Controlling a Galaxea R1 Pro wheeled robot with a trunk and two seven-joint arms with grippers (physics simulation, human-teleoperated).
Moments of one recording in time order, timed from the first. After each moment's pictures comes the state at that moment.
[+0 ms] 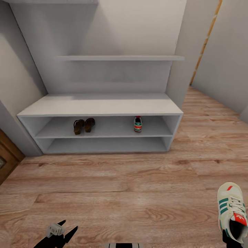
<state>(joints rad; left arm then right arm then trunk) -0.22 0.19 0.36 -0.57 -0.01 -0.30 -0.88 -0.22 -0.19 -0.76 -0.57 0.13 -0.32 0.08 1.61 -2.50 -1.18</state>
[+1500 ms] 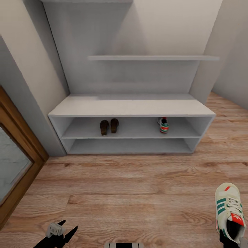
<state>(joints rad) -0.22 0.19 0.36 -0.57 -0.01 -0.30 -0.88 -0.21 -0.17 -0.76 -0.58 0.13 -0.32 0.08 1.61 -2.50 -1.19</state>
